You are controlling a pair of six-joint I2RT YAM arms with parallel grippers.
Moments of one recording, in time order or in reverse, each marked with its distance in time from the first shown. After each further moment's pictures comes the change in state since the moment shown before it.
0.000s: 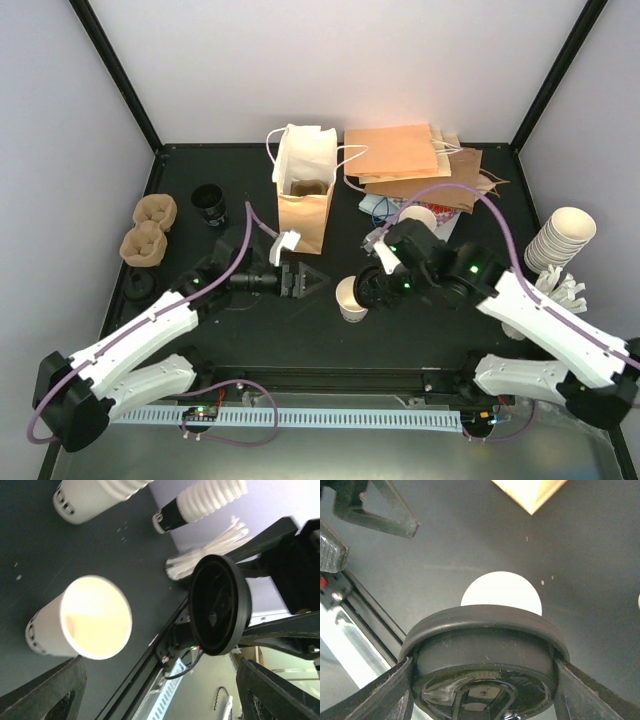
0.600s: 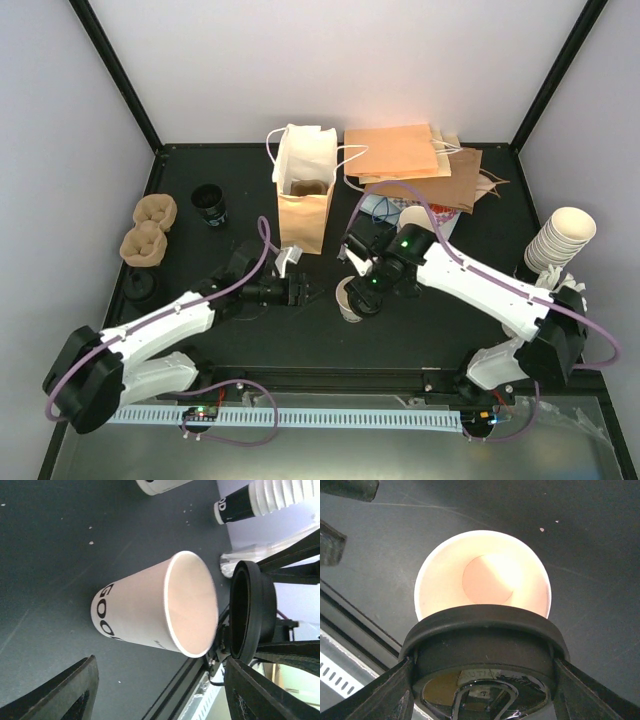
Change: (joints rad) left arm -0.002 0.114 -0.217 0.176 -0.091 -0.029; right arm 0.000 0.354 0.062 -0.123 0.018 -0.028
